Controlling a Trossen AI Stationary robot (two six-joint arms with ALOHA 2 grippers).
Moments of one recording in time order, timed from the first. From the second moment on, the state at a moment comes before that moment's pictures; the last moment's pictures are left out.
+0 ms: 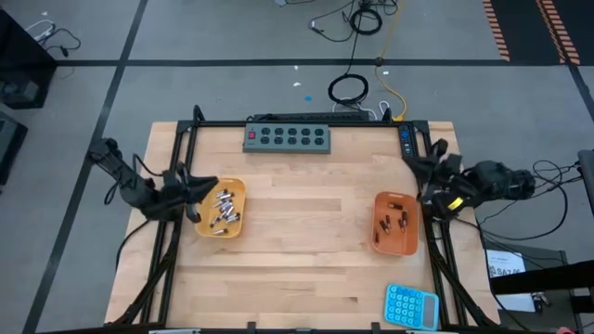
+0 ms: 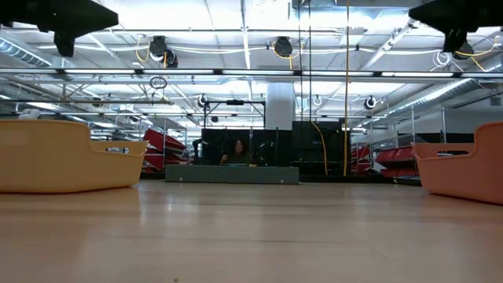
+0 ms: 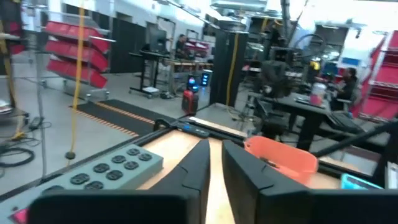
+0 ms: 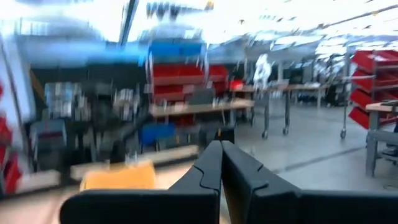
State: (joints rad) left arm -0.70 0.26 0.25 0.18 -1.08 -0.01; right arm 0.25 0.01 0.37 -0.11 0.65 -0.08
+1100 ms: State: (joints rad) left arm -0.60 0.00 0.01 0.30 -1.00 -0.05; right arm 0.16 0.00 0.26 0.34 0.64 -0.22
